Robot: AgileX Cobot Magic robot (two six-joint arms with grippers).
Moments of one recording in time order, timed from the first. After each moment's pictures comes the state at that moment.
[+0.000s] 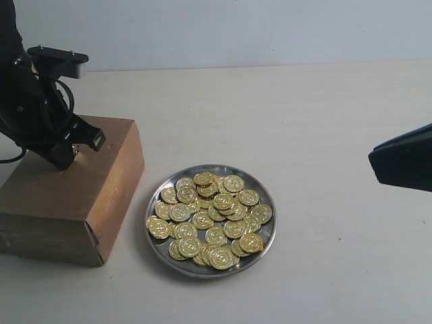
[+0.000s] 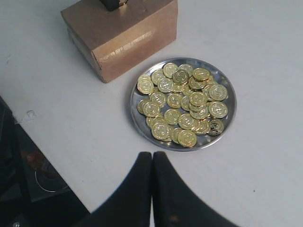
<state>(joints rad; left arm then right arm) -0.38 1.70 -1.16 0.02 0.96 -0.01 0.86 0.77 -0.87 0.08 0.95 0.08</state>
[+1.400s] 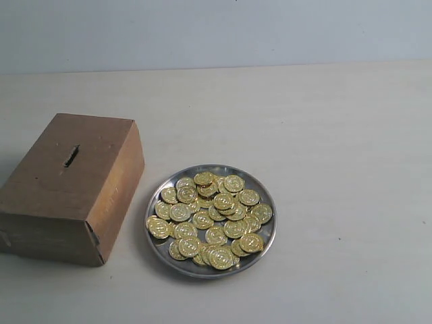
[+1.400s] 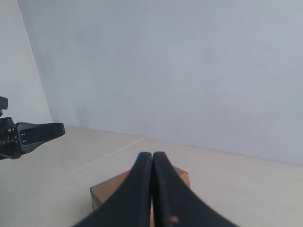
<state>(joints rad) -0.56 0.34 -0.14 -0.16 -0.11 -0.06 0.86 0.16 -0.13 -0.10 -0.09 0.31</state>
